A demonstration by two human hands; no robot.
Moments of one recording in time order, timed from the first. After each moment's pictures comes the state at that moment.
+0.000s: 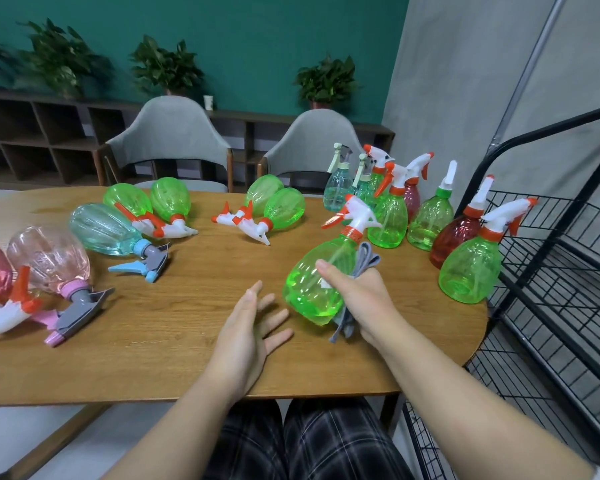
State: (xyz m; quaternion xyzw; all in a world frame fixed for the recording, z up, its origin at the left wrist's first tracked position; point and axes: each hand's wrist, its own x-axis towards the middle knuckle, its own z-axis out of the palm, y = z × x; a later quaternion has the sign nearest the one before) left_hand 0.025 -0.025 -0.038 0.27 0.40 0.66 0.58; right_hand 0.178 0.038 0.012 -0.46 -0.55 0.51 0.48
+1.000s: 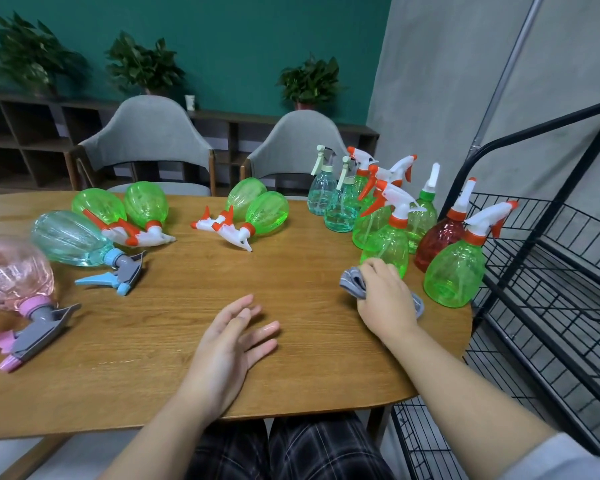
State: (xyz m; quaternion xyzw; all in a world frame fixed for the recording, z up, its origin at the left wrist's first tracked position) left_hand 0.021 -0.022 -0.037 0.25 0.41 0.65 0.59; right_hand 0.243 0.094 -0.016 -0.60 -0.77 -0.06 0.21
